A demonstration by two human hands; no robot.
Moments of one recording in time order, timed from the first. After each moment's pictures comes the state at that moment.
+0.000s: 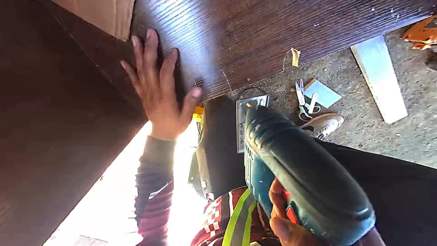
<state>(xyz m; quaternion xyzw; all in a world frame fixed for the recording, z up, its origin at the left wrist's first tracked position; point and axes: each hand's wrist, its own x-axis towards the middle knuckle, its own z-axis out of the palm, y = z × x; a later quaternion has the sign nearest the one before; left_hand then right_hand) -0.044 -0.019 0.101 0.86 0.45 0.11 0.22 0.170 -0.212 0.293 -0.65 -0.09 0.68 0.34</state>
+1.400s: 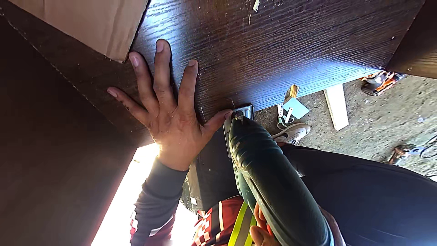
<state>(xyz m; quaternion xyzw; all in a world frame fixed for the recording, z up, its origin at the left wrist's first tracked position) -0.014 -0.016 0.110 0.83 0.52 0.05 0.18 0.137 -0.159 0.284 -0.73 -0.19 0.61 0.23</state>
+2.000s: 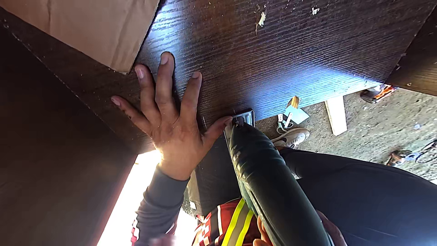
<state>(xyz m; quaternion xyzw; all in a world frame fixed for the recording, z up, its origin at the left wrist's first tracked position) -0.014 -0.015 0.107 0.82 0.53 0.09 0.19 0.149 -0.140 0.284 -0.70 -0.22 0.63 0.25</state>
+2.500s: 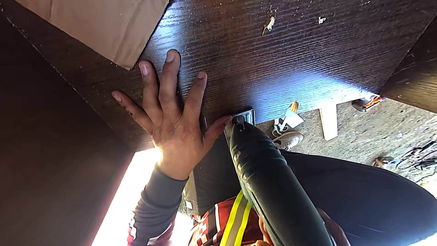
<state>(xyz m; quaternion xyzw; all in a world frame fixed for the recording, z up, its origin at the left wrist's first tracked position) -0.015 -0.015 0.107 0.82 0.53 0.10 0.21 0.162 -0.126 0.285 -0.69 -0.26 0.64 0.21</state>
